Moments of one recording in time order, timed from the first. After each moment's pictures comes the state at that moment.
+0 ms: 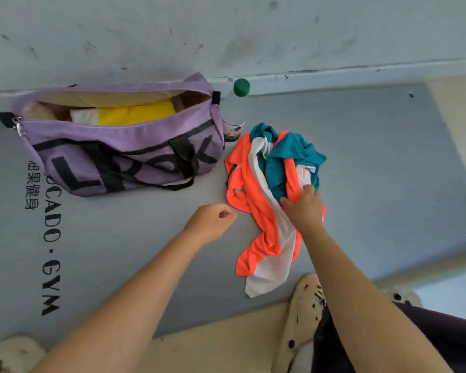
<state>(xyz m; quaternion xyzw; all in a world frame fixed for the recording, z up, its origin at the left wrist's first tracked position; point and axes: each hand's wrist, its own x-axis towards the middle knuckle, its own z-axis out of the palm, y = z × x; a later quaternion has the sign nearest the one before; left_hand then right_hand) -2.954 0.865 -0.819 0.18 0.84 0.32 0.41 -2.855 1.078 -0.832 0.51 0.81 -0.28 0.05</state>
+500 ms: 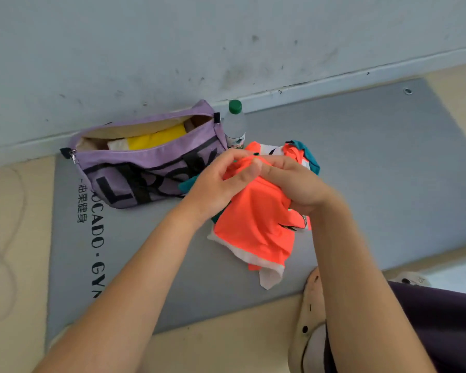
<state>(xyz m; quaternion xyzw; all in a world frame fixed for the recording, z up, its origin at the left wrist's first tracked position) -2.956 0.870 -0.644 0.25 0.74 0.54 0.32 -2.874 1.026 -0.645 0.12 0.58 -0.80 0.11</state>
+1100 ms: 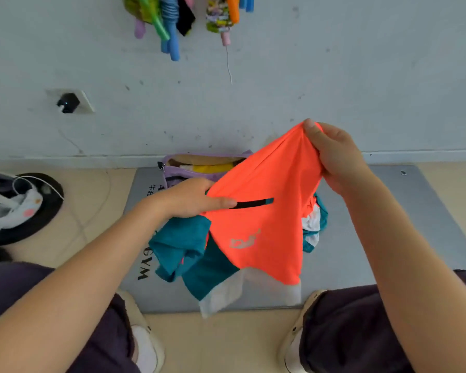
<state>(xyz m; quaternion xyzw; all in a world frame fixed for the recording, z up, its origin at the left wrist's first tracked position) -2.910 0.701 -0.483 0.27 0.84 0.33 0.33 -2.842 0.969 -0.446 0.15 0.72 -0.66 -0.15</state>
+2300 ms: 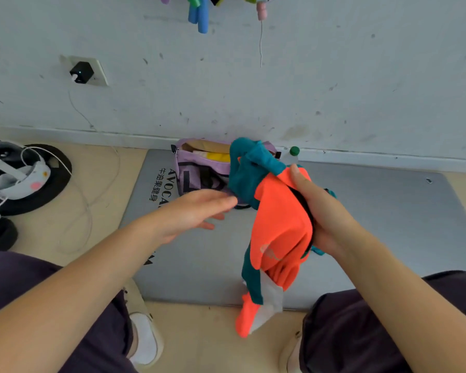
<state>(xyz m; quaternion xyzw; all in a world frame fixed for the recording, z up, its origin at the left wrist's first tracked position) -2.888 0.666 -0.522 0.11 0.75 0.53 0.38 -2.817 0.889 -0.499 0.25 0.51 -0.82 0.12</state>
